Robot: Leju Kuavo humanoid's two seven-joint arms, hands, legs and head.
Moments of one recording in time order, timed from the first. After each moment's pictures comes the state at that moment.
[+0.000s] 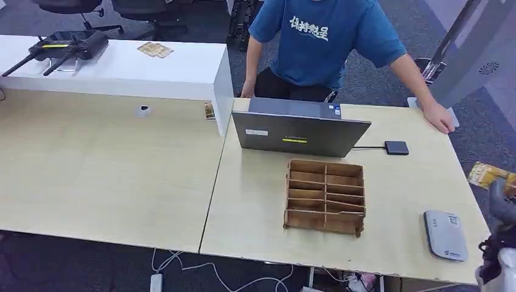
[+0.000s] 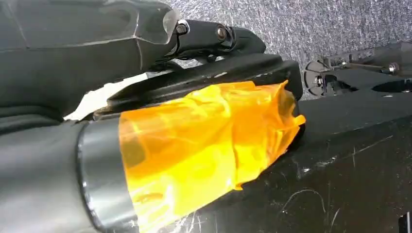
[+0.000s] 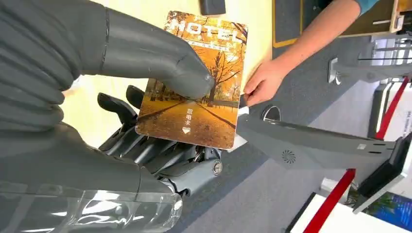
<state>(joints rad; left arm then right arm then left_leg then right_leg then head) -0.13 -0.05 -1.47 -0.11 1.56 0.27 0.03 -0.41 -0.33 -0.20 -0.99 -0.09 -0.22 -0.17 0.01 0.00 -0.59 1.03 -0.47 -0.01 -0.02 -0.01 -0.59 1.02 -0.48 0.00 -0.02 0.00</state>
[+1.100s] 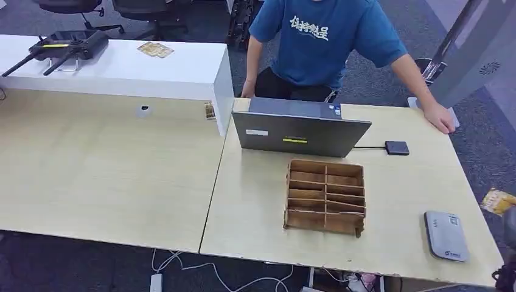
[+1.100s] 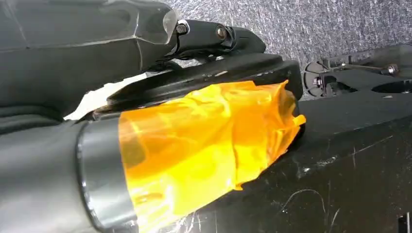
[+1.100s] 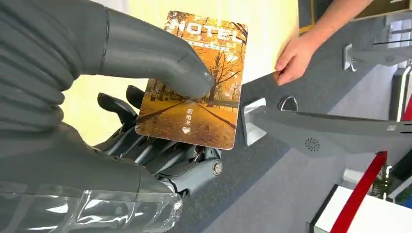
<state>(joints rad) -0.13 -0.06 -1.47 -0.11 1.56 0.28 0.03 -0.26 -0.35 -0.31 -1.04 -0.17 -0.17 -0.19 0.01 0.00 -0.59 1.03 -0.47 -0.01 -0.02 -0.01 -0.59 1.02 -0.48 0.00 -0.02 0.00</state>
